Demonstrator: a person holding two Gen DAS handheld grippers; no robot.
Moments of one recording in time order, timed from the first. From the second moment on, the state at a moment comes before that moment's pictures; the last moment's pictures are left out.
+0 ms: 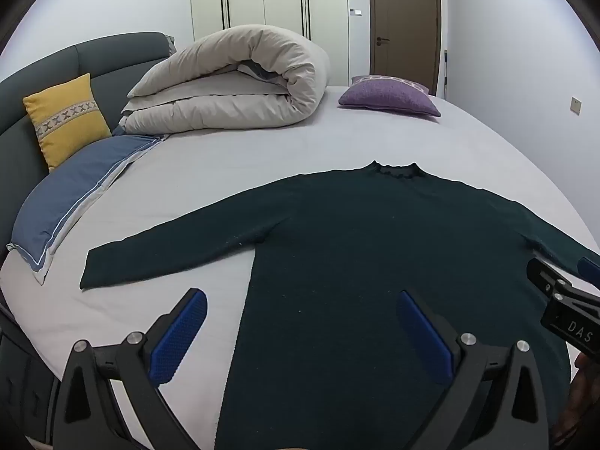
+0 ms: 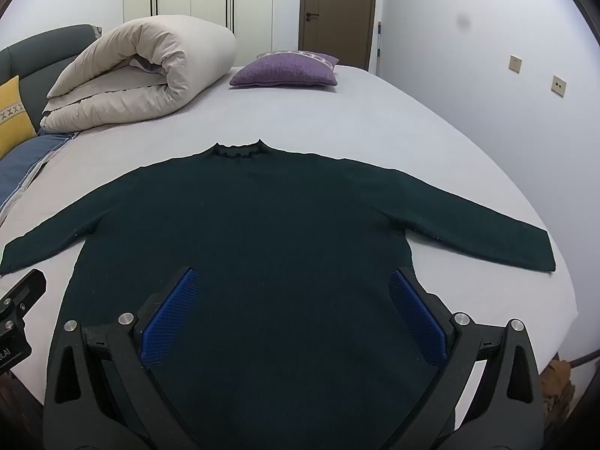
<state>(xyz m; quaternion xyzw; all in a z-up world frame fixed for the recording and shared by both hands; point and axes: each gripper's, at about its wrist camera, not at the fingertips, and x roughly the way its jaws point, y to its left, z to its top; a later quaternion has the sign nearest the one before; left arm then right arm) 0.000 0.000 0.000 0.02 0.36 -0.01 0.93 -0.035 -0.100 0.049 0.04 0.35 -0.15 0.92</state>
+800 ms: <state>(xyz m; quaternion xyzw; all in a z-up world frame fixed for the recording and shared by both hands) 0.000 0.002 -0.001 0.03 0.36 -0.01 0.93 -0.036 -0.100 0.051 0.04 0.35 -0.15 0.92</state>
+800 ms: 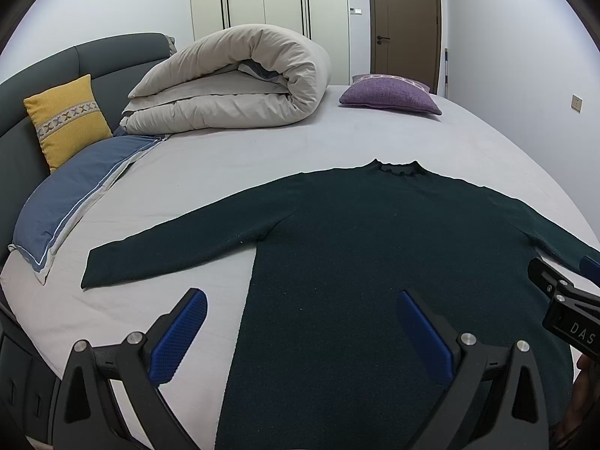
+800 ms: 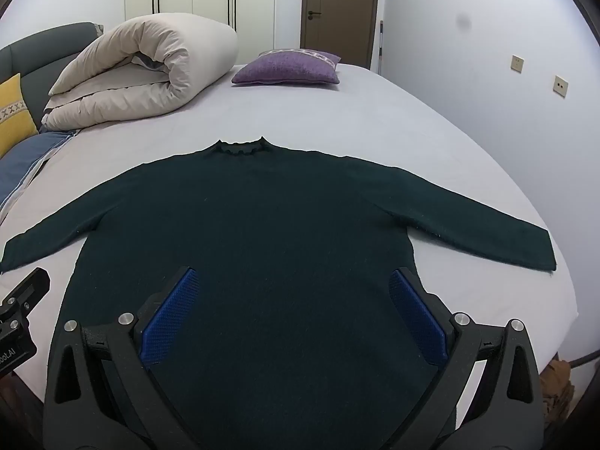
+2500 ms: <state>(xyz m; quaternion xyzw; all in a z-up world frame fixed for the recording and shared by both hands) -0.006 0.005 -0.009 0.03 0.36 -0.01 0.93 -0.037 -0.097 0.043 0.04 0.36 -0.15 0.92</state>
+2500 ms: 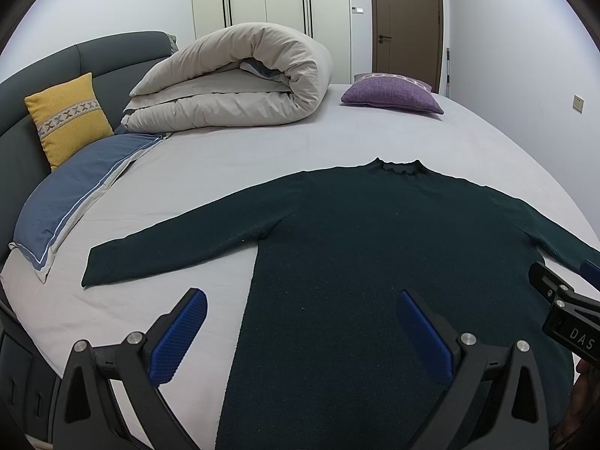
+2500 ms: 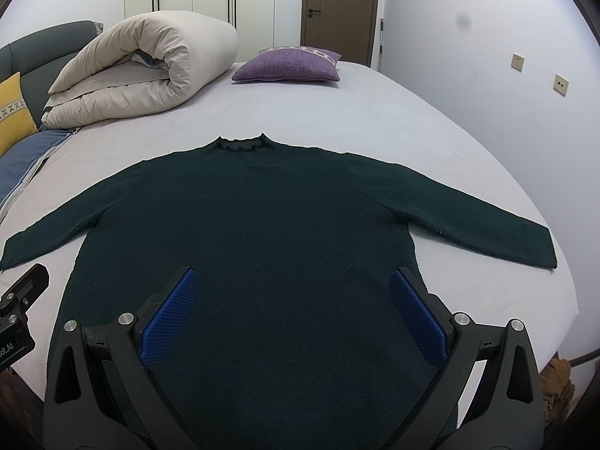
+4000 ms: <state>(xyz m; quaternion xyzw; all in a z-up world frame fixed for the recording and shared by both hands) -0.008 -0.018 -0.033 0.15 0.35 0.04 0.92 -0.090 -0.320 0.015 0.25 0.31 -0.24 0.89</state>
